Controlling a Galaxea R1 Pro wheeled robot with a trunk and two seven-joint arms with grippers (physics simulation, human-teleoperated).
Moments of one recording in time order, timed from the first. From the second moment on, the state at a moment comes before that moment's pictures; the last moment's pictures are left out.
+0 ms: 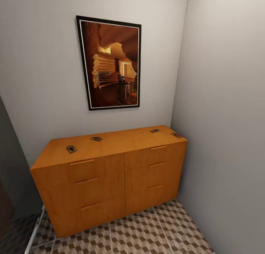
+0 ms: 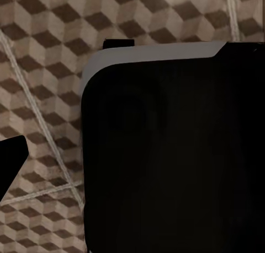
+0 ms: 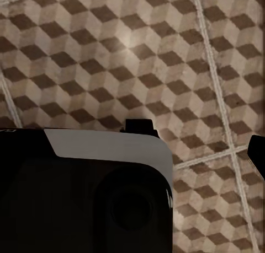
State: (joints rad) left arm 0.00 0.00 0.00 -0.09 0.00 -0.02 0.00; right arm -0.08 -0.01 0.01 -0.08 0.01 -0.15 -0.01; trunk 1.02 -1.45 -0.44
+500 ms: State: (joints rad) left arm 0.00 0.00 0.00 -0.09 0.00 -0.02 0.00; right arm -0.08 -0.01 0.01 -0.08 0.01 -0.15 -0.01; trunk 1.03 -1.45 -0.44
